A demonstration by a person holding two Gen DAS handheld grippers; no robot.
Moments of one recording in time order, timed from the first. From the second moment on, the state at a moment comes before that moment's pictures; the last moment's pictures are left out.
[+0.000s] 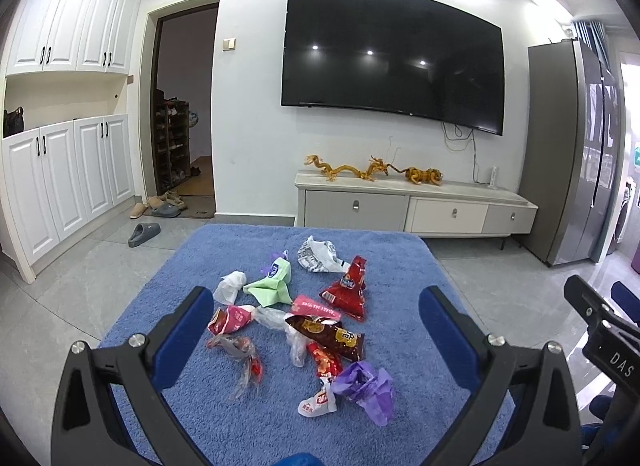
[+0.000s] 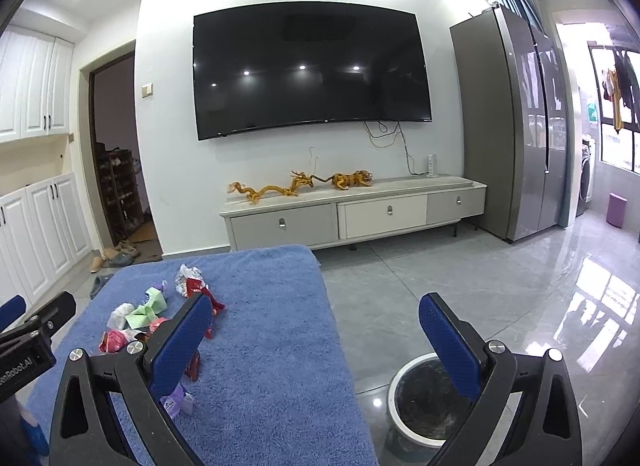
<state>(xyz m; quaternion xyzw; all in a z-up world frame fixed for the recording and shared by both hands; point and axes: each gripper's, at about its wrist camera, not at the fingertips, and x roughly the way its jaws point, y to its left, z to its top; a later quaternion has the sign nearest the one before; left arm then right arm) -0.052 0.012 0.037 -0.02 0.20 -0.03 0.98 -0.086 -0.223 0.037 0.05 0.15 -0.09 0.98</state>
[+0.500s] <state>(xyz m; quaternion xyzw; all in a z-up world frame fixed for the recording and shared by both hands) -0.022 0.025 0.015 -0.04 0.23 -0.04 0.97 -0.062 -0.227 0.025 0.04 0.17 -0.09 0.98</state>
